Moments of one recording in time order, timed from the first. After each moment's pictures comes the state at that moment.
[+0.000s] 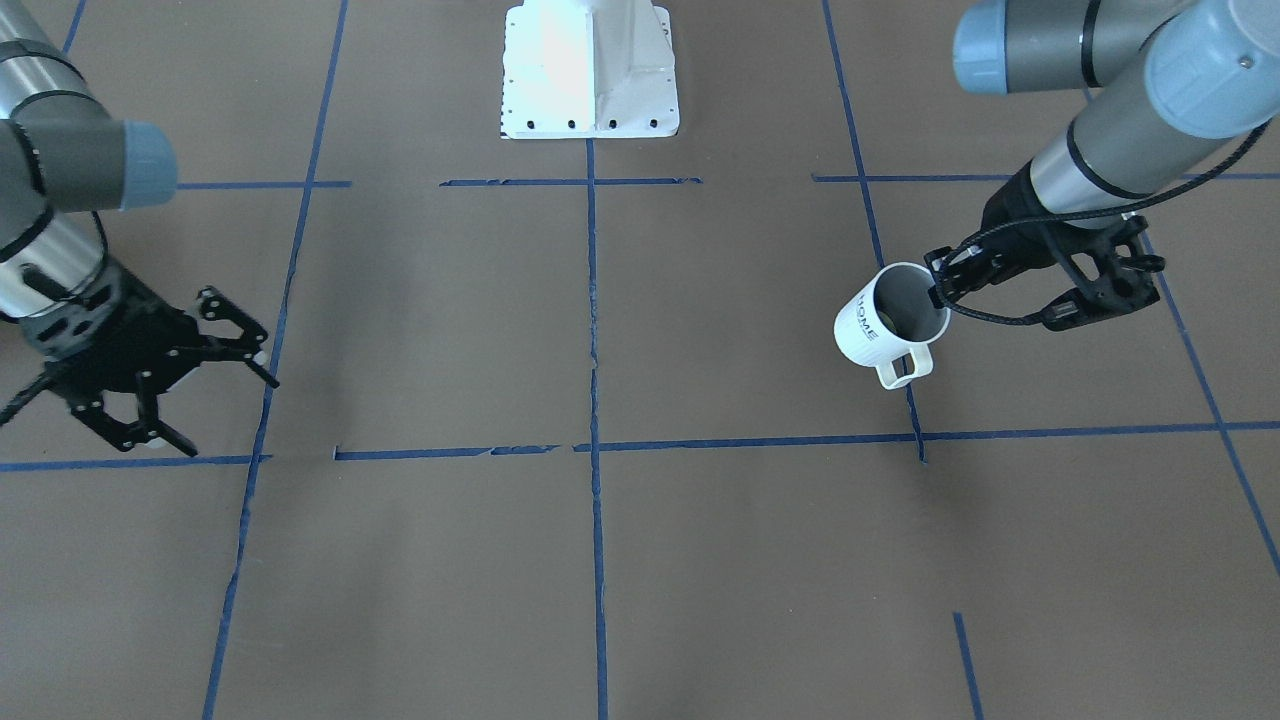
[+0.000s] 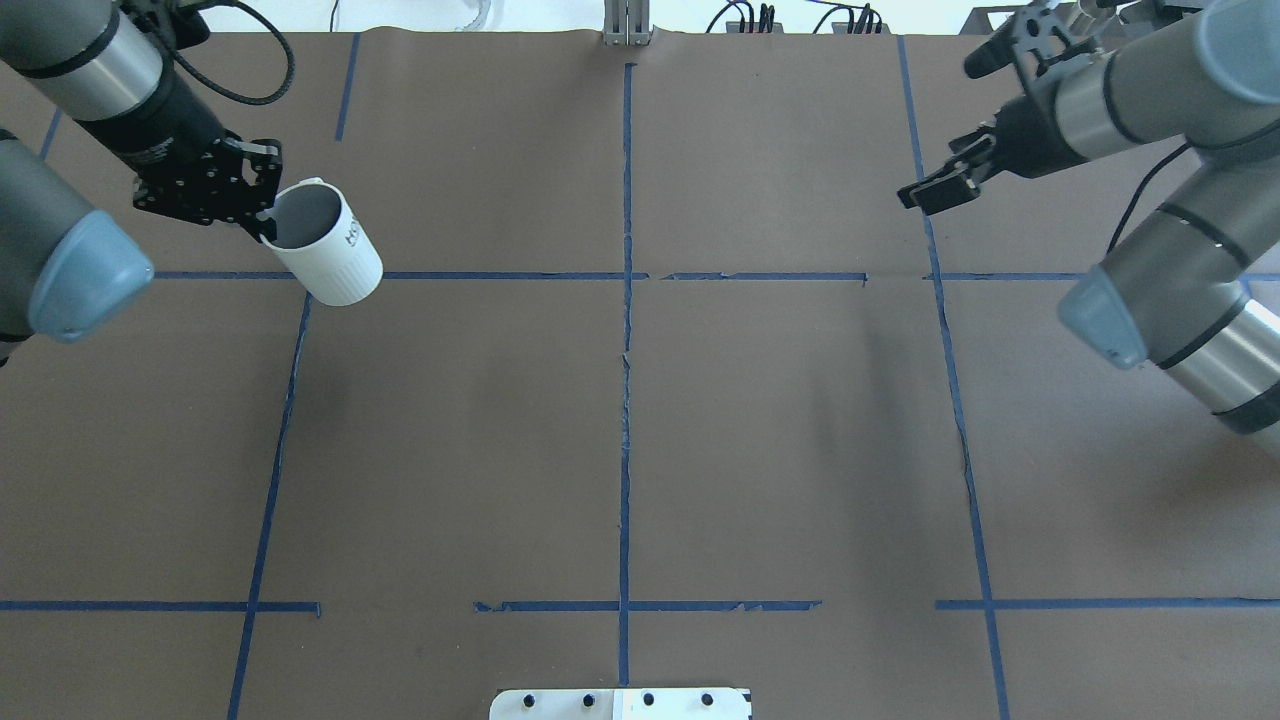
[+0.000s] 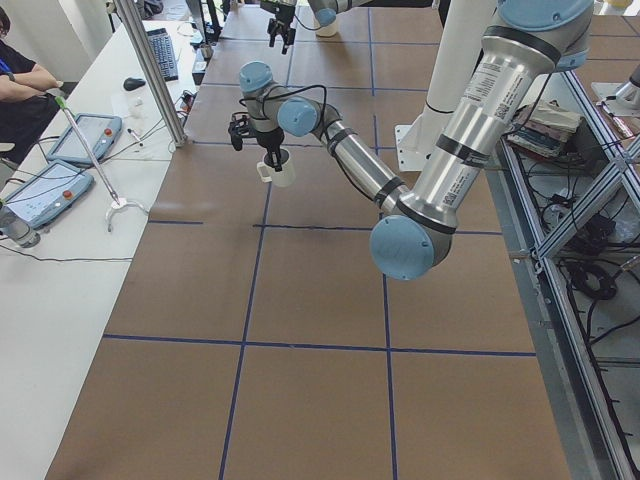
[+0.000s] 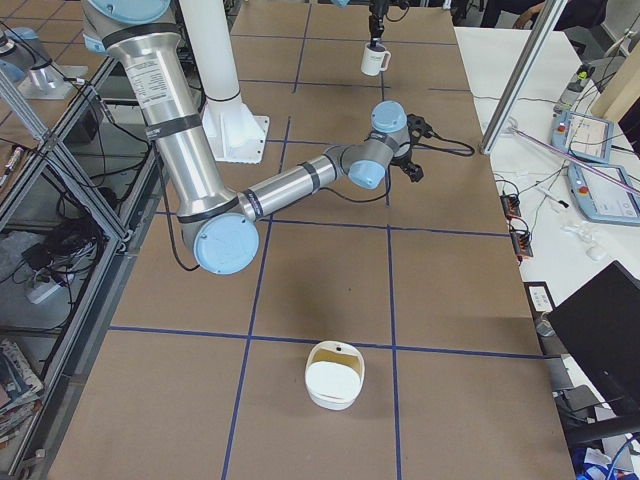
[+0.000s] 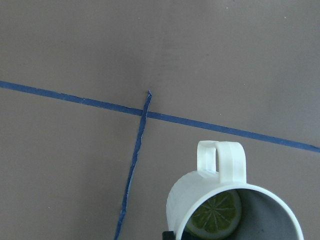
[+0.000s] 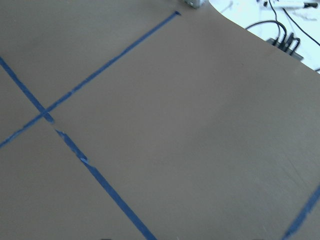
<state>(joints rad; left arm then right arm) -1.01 -2.07 -1.84 -1.37 -2.34 -1.07 0.97 -1.20 1.63 -0.90 2.12 0.32</state>
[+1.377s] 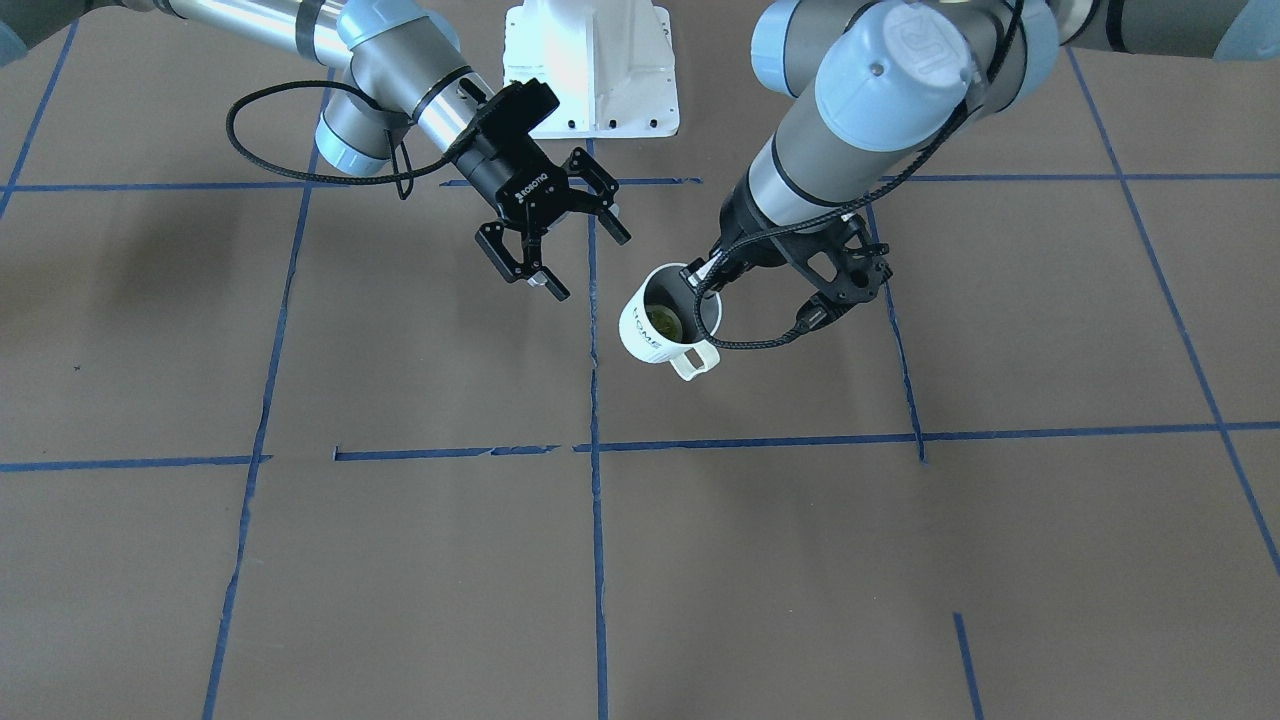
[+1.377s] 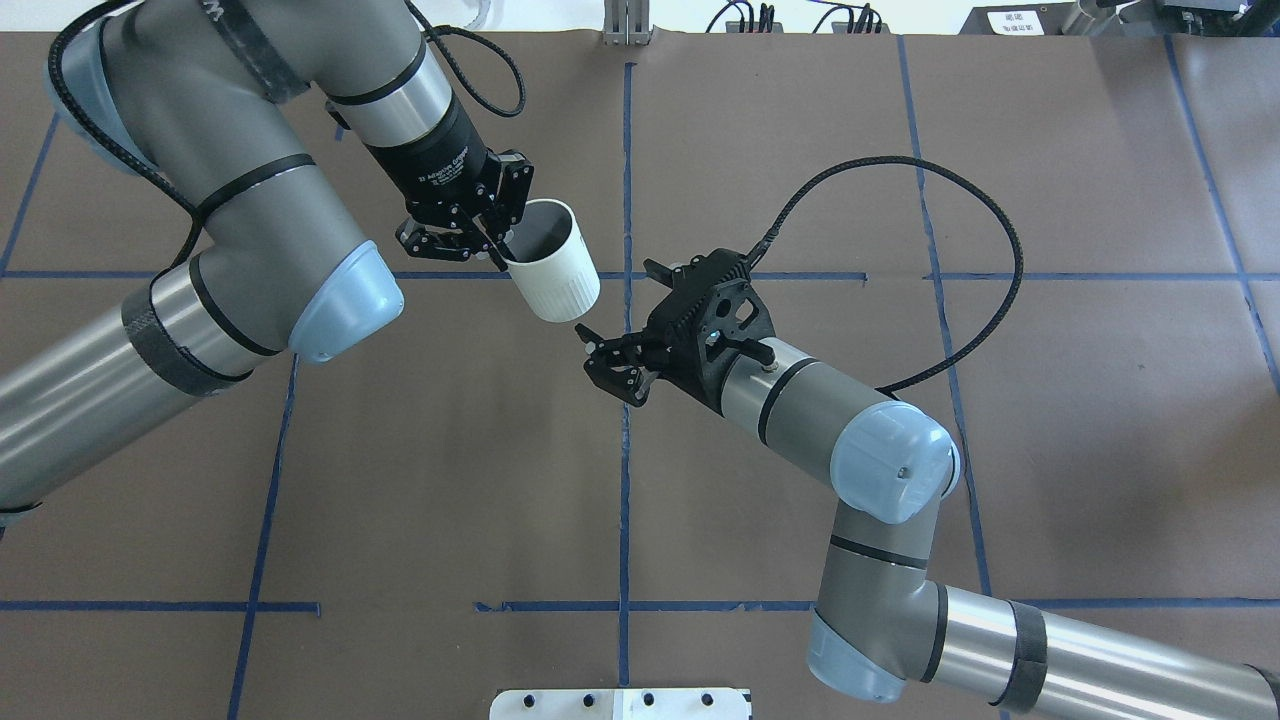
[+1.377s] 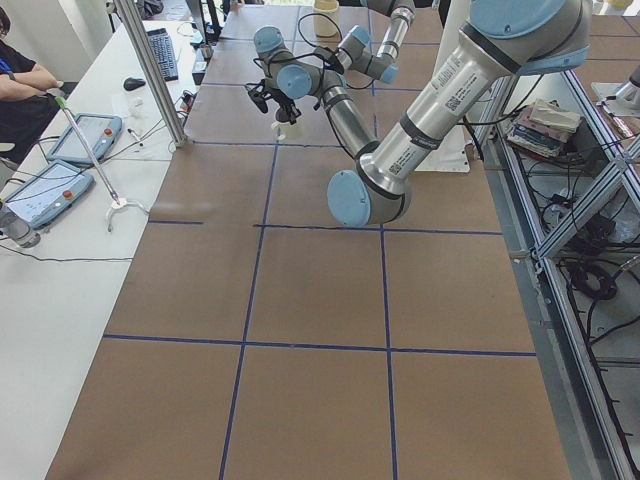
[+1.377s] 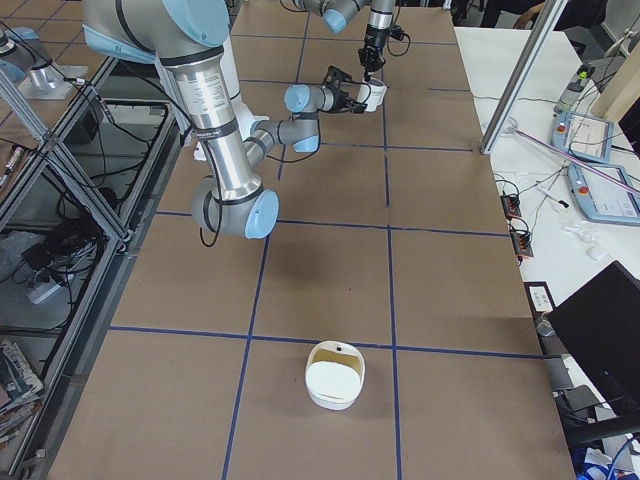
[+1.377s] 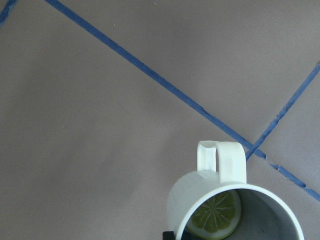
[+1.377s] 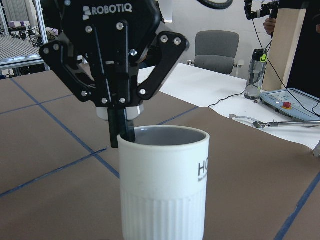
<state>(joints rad) -0.82 -2.35 -1.67 -1.47 -2.34 -1.68 0.36 -1.06 1.64 -0.44 1.24 0.46</state>
